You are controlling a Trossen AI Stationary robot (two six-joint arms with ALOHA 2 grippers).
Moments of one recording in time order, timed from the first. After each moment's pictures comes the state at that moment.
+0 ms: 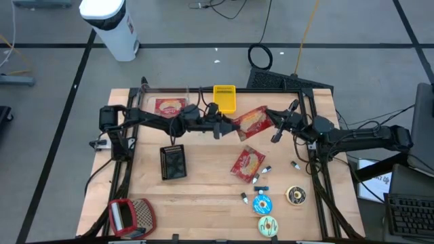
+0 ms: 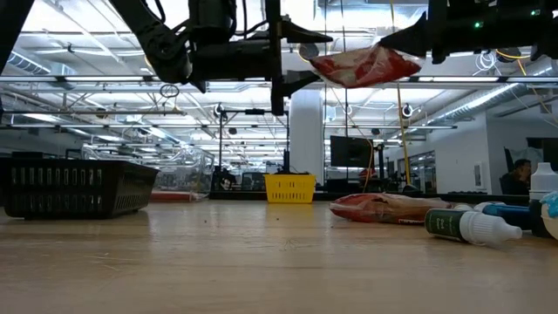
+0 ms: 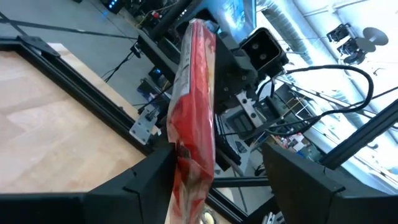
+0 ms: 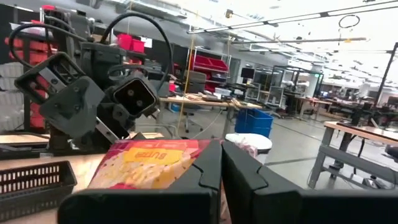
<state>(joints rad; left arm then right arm) 0.20 1.81 0.94 0.98 0.26 -0.79 -0.09 0.69 0.30 0.60 0.40 -0.23</state>
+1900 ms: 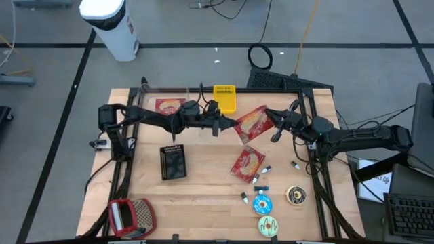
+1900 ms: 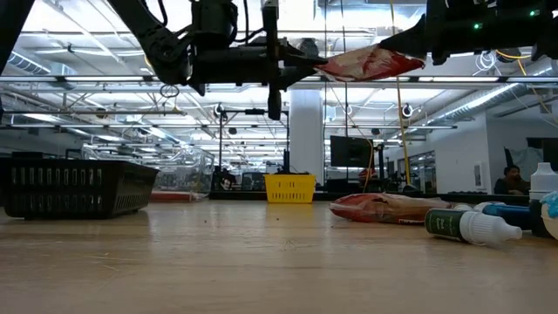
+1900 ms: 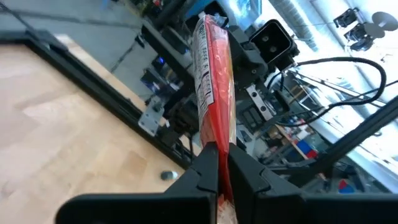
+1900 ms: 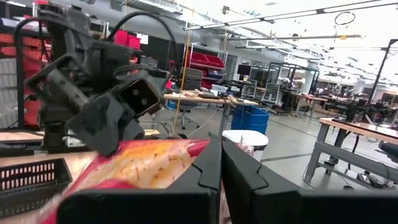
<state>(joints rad) 0.25 1.79 0.94 0.91 0.36 -0.77 -0.09 0.69 0.30 0.59 0.42 -0.23</state>
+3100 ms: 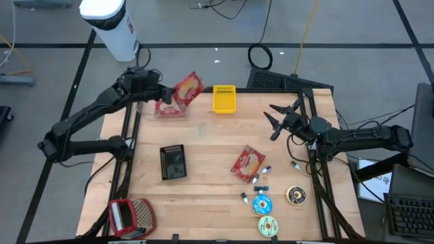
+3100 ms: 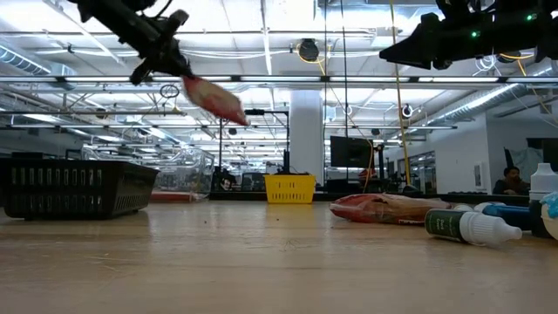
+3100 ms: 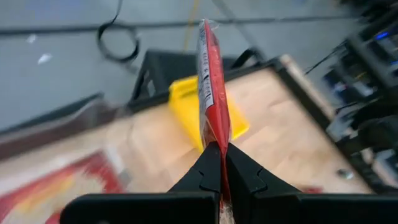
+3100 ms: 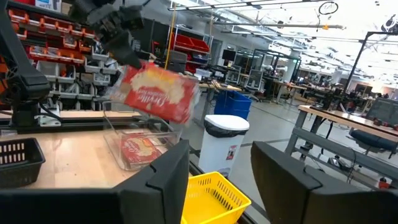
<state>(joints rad) 0.76 1.00 0.94 -0.46 0.18 -0.45 -0.09 0.69 0.30 0.52 0.50 -0.25</state>
